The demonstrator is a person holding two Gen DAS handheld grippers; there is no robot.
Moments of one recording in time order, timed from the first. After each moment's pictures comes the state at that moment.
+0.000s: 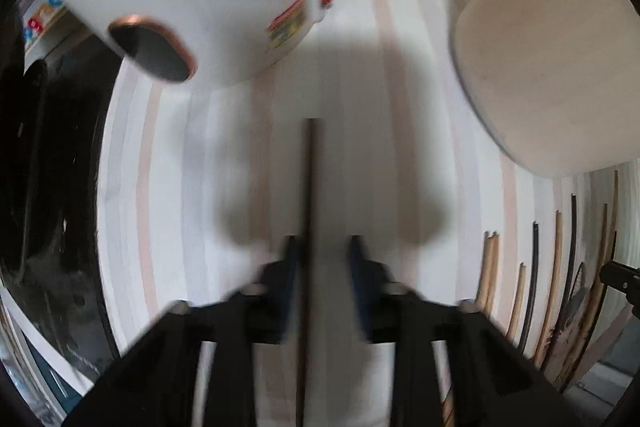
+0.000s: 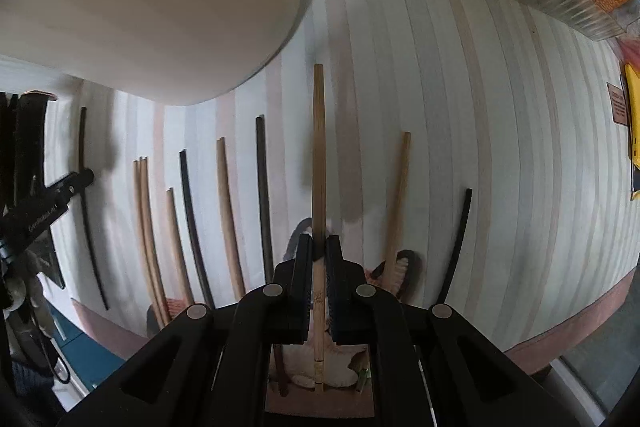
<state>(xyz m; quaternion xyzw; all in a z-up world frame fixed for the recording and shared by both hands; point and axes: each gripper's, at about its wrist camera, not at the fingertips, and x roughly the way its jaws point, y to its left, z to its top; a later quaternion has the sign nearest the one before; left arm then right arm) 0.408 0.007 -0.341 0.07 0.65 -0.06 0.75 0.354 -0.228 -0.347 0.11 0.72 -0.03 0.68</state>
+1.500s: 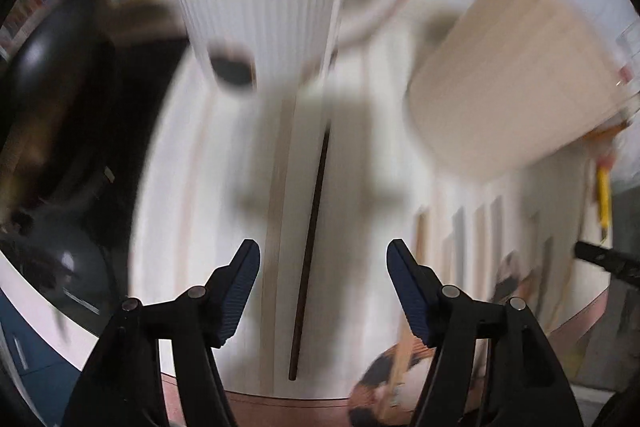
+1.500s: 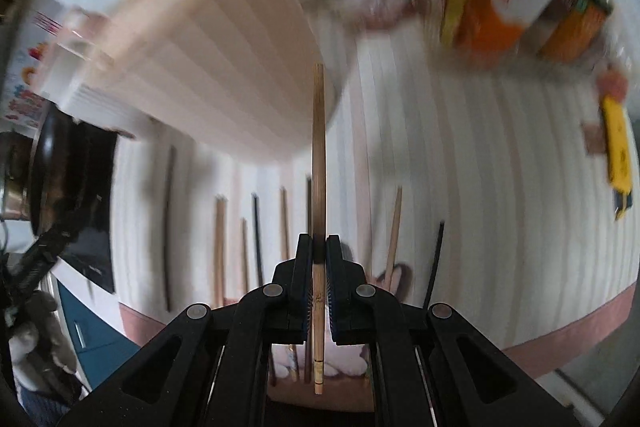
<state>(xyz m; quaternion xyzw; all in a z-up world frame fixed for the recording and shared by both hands) 0.346 0.035 -0.276 -0.02 0.63 -0.07 0.78 0.336 -0.247 -0.270 0.15 0.66 0.00 0.74</state>
